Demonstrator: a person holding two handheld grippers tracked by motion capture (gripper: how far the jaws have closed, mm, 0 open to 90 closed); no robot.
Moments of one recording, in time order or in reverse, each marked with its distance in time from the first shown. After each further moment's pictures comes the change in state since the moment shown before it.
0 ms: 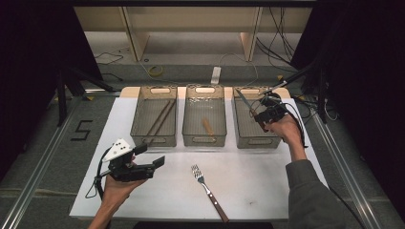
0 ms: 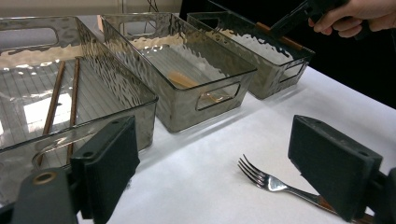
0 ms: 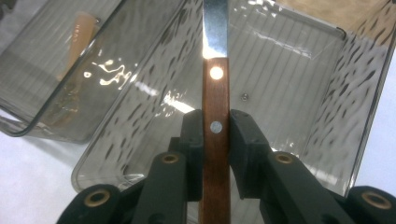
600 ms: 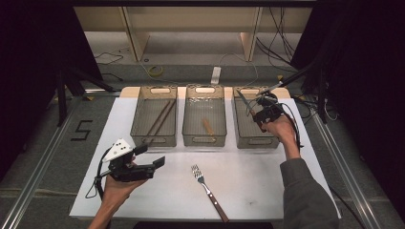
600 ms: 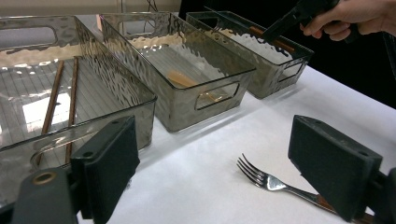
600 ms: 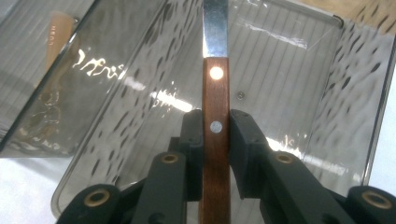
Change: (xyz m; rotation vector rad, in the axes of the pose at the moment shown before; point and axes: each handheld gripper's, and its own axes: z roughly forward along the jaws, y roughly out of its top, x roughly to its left) left arm -0.001 0.000 0.000 0.000 -0.003 0.000; right arm 0.002 0.004 0.014 0.032 -0.039 0.051
